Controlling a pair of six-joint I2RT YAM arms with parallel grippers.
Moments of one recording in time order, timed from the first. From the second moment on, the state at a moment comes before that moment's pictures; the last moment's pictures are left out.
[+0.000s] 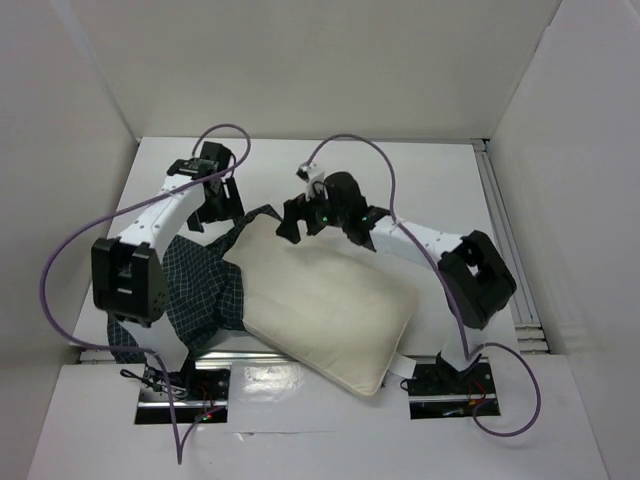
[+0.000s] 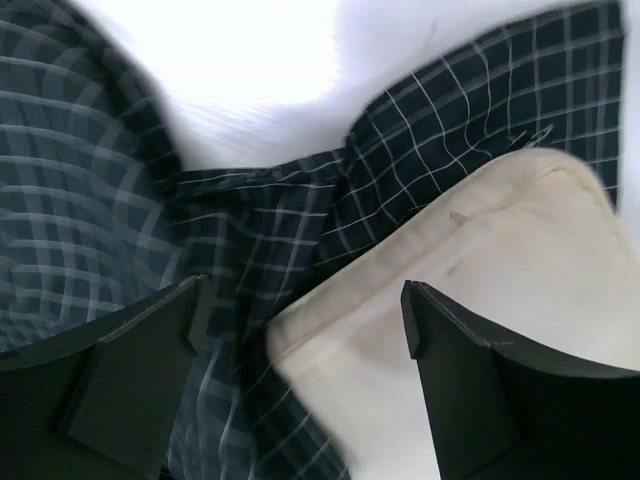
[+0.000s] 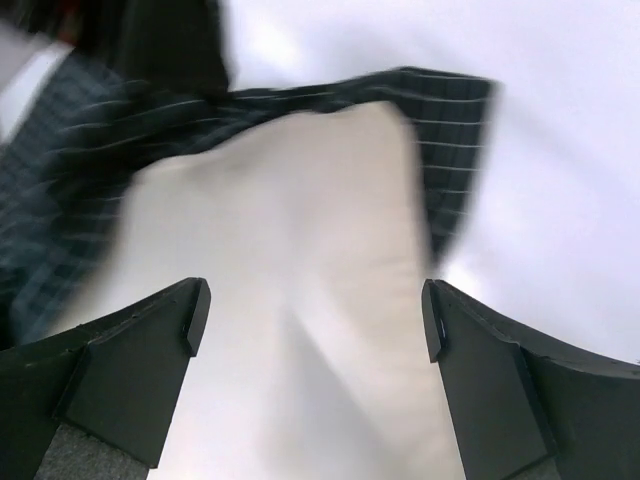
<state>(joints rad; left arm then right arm) -0.19 1.69 1.50 -0.99 -0.27 -0.53 0.71 1.73 1.17 0.15 -0.34 0.23</state>
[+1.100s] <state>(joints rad) -0.25 2.09 1.68 -0.91 -0.19 -0.39 0.64 2.11 1.48 0.00 -0.62 -0.02</state>
